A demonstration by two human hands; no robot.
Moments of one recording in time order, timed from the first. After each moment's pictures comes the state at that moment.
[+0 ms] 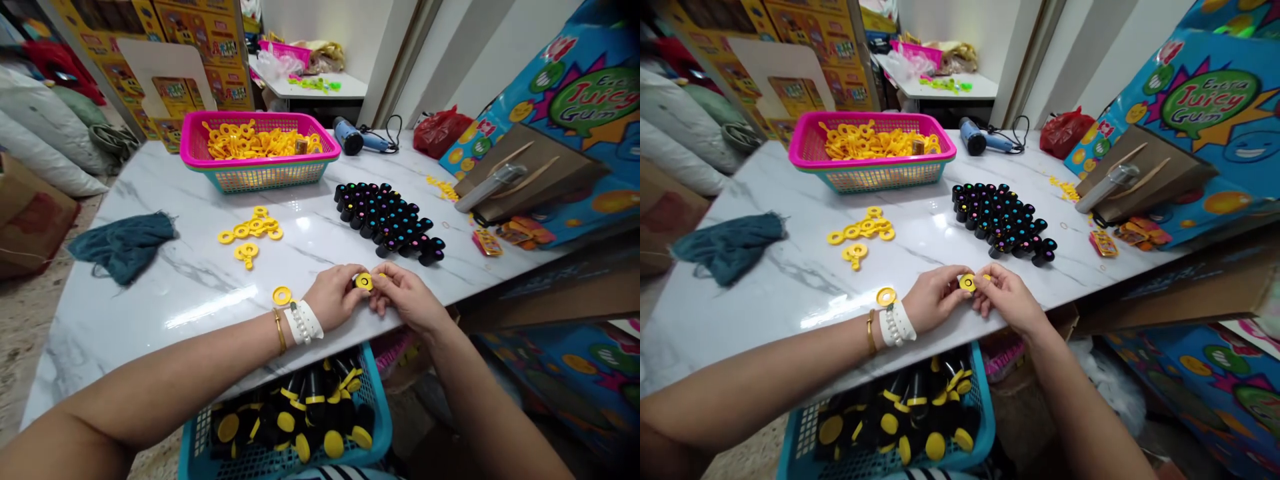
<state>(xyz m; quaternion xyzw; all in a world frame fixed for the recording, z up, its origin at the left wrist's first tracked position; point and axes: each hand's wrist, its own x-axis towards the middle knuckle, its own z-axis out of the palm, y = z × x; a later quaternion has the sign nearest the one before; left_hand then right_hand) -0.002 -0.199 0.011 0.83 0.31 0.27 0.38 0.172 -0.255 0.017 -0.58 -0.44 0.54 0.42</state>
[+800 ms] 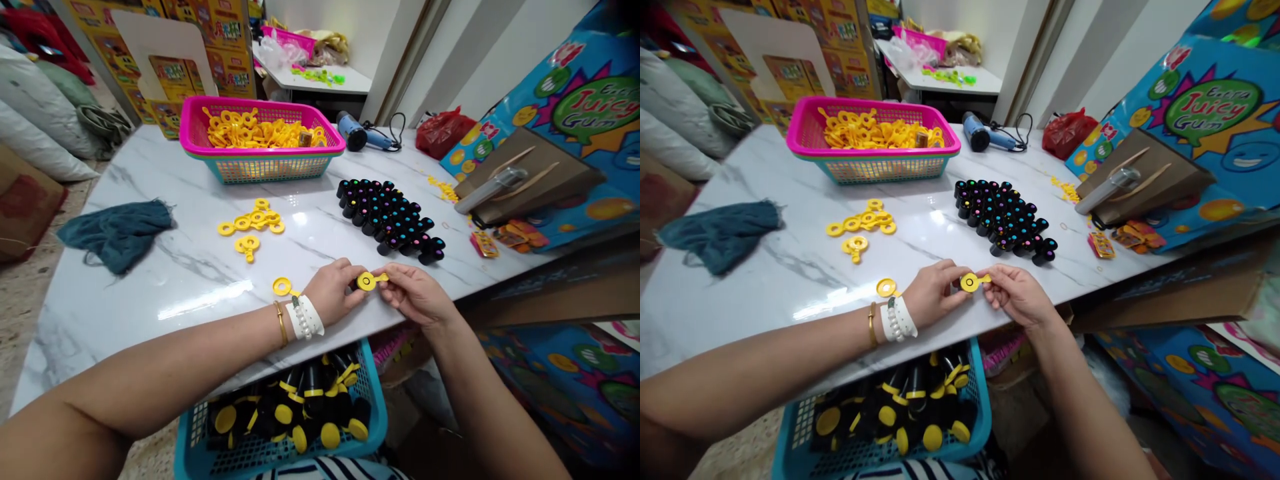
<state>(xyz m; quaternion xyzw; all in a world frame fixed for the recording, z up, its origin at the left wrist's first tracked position) -0.004 -0.195 0.010 0.85 0.28 0.26 0.36 0.191 -0.253 0.019 -0.53 -0.33 0.62 0.47</state>
